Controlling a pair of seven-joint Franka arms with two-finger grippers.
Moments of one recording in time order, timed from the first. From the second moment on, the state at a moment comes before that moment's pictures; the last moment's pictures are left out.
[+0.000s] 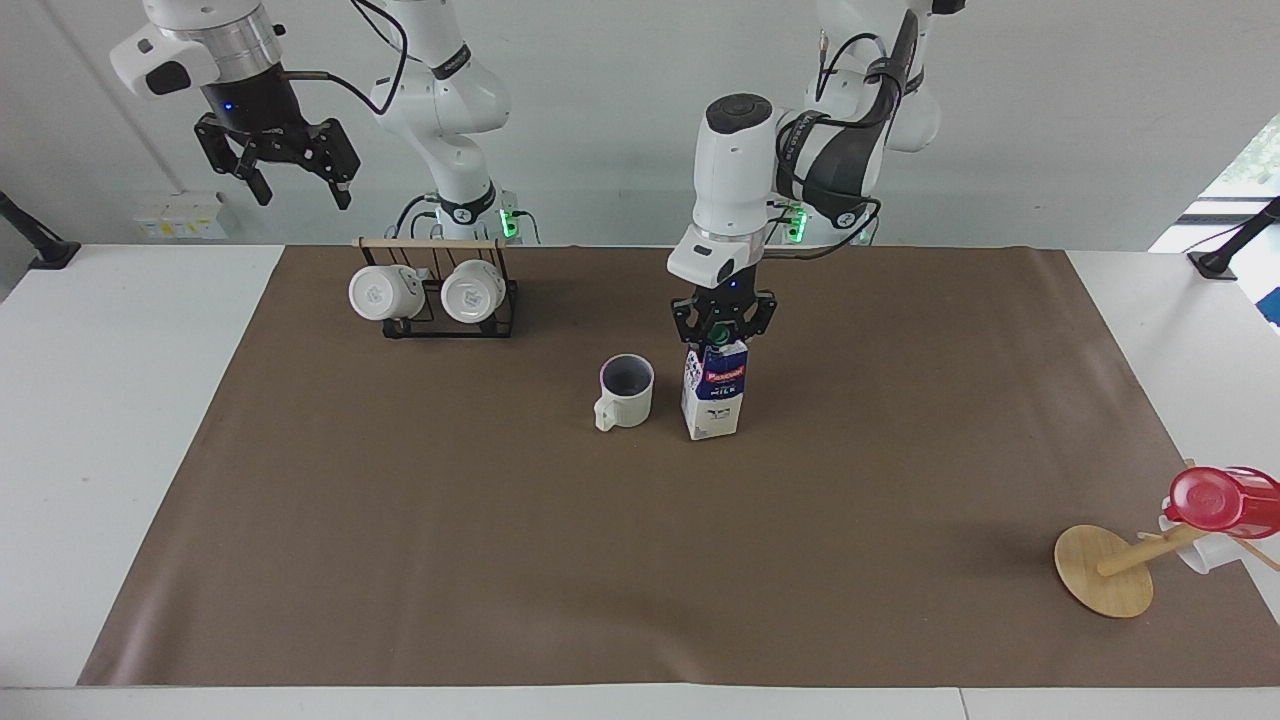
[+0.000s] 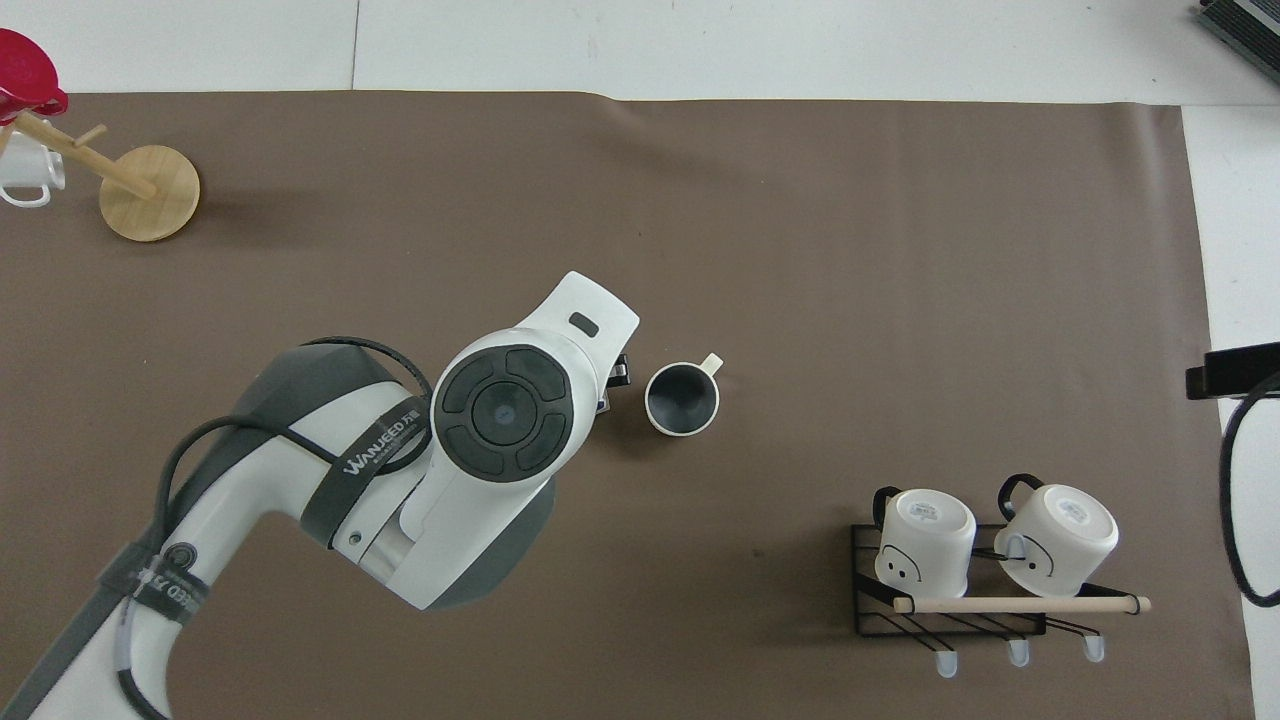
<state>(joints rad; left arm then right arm) -0.61 0.12 -0.06 -1.87 0.18 2.16 -0.80 0.06 -0.14 -0.09 -1.57 -0.03 1.45 0.04</state>
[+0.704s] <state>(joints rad) -0.61 0.13 -0.06 -1.89 0.18 2.19 -0.79 0.06 -0.14 -0.09 -1.57 -0.03 1.45 0.04</state>
